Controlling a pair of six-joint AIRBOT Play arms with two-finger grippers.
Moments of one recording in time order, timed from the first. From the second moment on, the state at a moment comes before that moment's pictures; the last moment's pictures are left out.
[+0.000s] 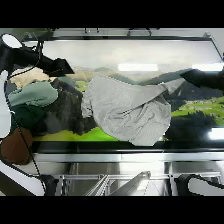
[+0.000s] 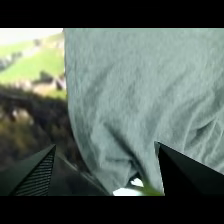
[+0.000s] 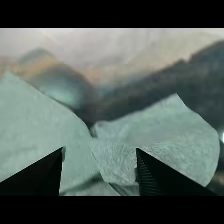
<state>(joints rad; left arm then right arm) 0.10 -1.87 1.92 0.95 -1.50 -1.24 -0.43 -1.37 1.10 -0.58 1.01 0.82</state>
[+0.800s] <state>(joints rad) -0.10 -1.92 1.43 0.94 -1.43 -1.24 -0.57 -1.37 0.82 -0.89 1.28 1.09</state>
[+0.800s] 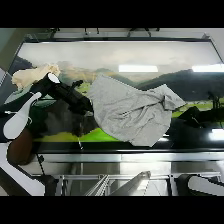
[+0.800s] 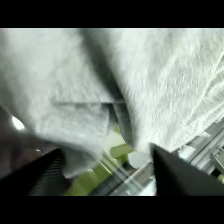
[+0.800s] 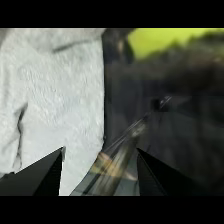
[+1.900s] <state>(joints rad) 0.03 -1.64 1.53 0.79 -1.75 -1.18 -0.60 -1.08 0.98 -0.68 1.36 1.07</state>
